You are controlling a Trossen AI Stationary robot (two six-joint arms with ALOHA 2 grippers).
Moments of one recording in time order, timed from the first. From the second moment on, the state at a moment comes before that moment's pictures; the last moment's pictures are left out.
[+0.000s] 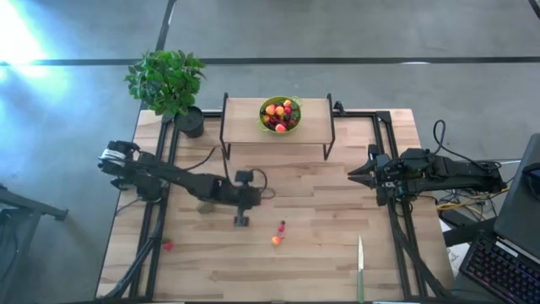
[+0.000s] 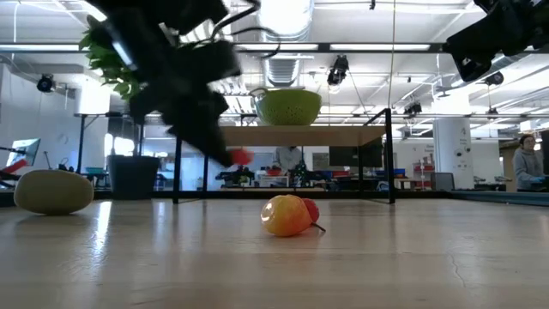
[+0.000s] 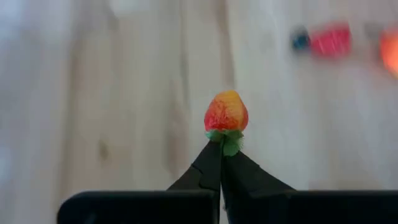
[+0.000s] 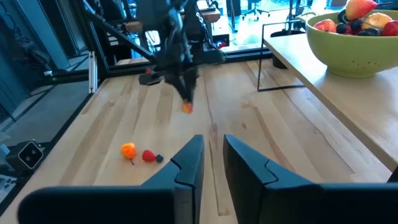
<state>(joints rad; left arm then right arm) -0.17 1.57 0.88 -0.21 -0.24 0.02 0.01 0.25 0.40 -0.39 -0.01 0.16</state>
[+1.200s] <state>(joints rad) 0.34 1.57 1.41 -0.18 -0.24 0.16 0.01 0.25 0.40 -0.39 -0.01 0.16</state>
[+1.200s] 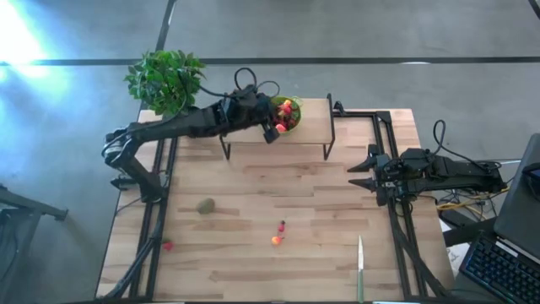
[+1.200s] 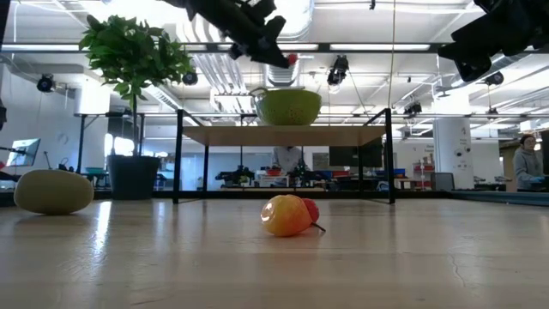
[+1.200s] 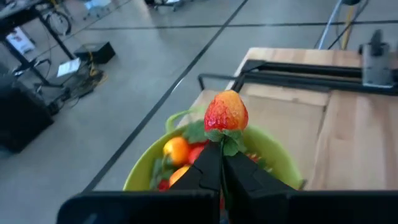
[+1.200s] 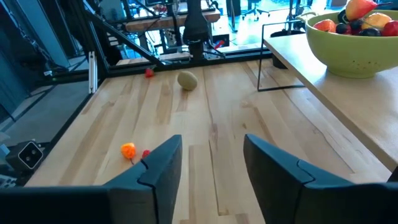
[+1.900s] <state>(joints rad) 0.36 1.57 1.32 -0.17 -0.21 0.19 0.01 0.25 0.40 -0.39 -0.01 0.16</state>
